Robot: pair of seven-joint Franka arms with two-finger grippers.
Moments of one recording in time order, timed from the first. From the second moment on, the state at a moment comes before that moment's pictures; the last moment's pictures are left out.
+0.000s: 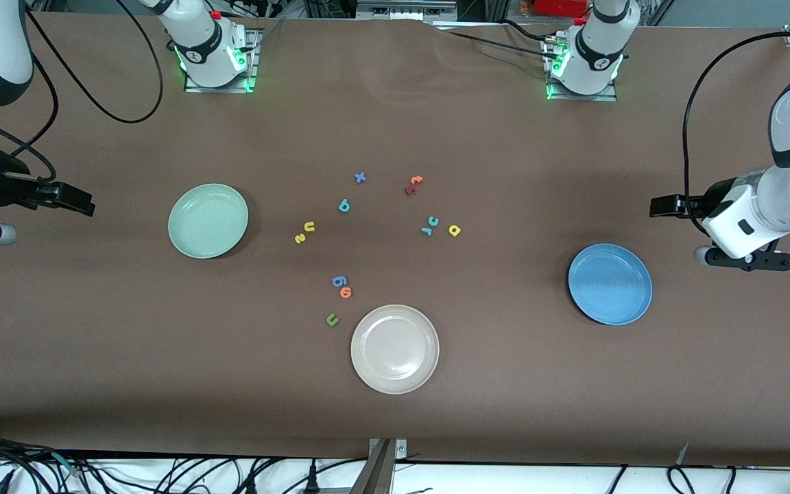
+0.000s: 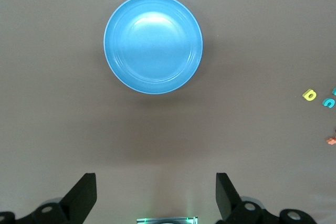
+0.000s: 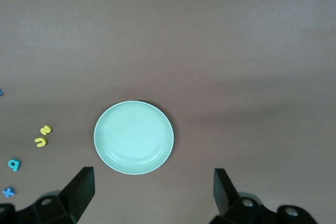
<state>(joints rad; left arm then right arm) -0.02 0.31 -0.01 -1.46 -0.02 1.46 0.02 0.07 0.17 -0.09 -1.55 -0.02 1.64 0.08</state>
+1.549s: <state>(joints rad) -0.02 0.31 -0.01 -1.46 -0.02 1.46 0.02 0.38 0.39 0.00 -1.60 0.00 1.87 1.17</state>
